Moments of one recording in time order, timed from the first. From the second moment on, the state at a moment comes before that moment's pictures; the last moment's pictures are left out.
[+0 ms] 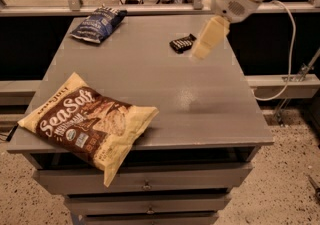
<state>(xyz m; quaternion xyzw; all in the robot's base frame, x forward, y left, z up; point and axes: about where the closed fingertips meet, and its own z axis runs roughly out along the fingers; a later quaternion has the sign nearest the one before) 0.604 -0.114 0.968 -0.59 0.74 0.06 0.31</state>
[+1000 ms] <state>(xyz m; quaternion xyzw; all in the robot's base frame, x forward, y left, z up) 0.678 -0.064 0.973 -0.53 0.75 0.09 0.37</state>
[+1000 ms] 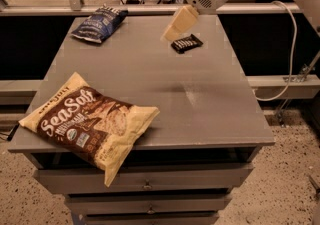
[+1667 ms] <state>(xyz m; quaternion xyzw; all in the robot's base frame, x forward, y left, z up) 0.804 0.052 0.936 -0.49 0.73 0.17 0.45</state>
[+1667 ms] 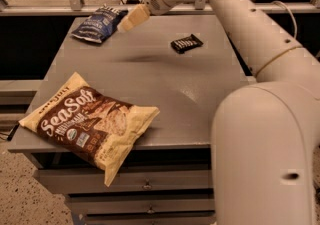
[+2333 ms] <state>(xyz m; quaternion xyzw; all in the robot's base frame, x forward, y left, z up) 0.849 0.122 0.906 -0.46 0.76 0.17 0.43</state>
